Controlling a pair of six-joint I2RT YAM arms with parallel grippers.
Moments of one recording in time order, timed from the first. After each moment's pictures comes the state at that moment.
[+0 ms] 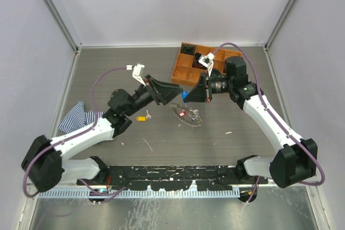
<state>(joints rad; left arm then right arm) -0.76 1.25 0.73 0.81 0.29 -0.87 0.31 1.26 1.06 -0.24 -1.20 0.24</state>
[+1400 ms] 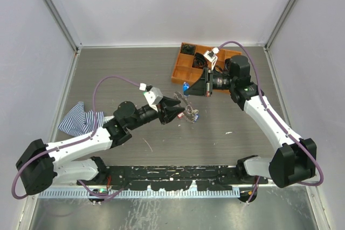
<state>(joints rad) -0.91 1.12 0.62 0.63 0.23 -0.17 0.28 1.26 1.03 -0.05 -1.13 0.54</state>
